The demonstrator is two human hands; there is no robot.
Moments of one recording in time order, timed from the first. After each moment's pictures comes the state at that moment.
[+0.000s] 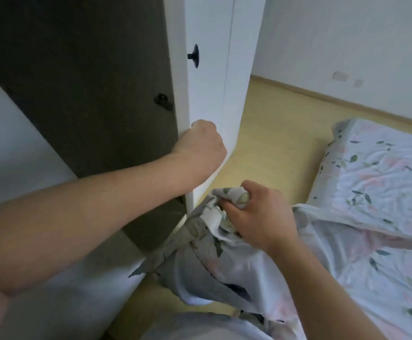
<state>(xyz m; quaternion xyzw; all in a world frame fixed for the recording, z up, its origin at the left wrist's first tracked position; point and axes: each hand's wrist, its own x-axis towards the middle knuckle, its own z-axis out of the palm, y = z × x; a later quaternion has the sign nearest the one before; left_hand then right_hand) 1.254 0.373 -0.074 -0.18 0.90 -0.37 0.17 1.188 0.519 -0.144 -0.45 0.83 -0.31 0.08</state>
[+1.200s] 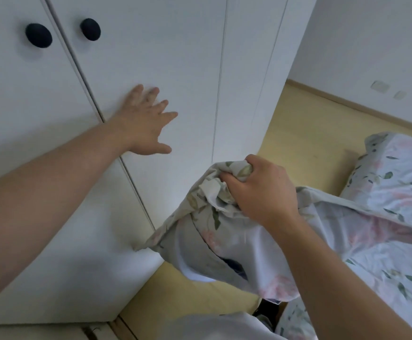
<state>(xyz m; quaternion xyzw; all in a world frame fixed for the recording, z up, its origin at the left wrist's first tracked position) 1.417 0.222 -0.087 -0.36 0.90 -0.19 0.13 1.244 0.445 -0.117 -0.48 0.82 -0.31 0.09</state>
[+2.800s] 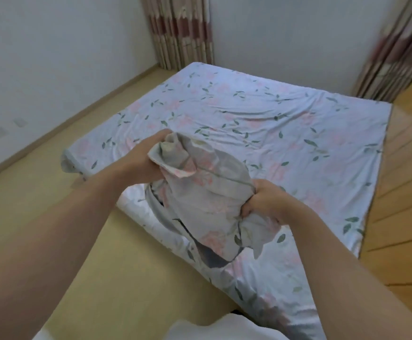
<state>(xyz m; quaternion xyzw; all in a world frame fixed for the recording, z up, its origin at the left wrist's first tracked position) 0.730 0.543 -0.064 0.44 0.86 0.25 0.11 0.900 0.765 -0.160 0.25 0.81 -0.52 0.12</state>
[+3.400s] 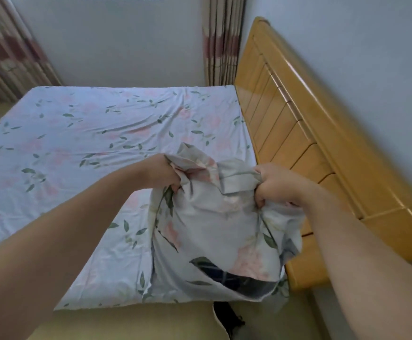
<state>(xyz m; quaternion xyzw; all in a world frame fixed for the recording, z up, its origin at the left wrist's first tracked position) 0.766 0.704 -0.107 0.56 0.74 0.13 0.36 1.036 0.782 -0.111 0.48 0.78 -0.39 0.03</state>
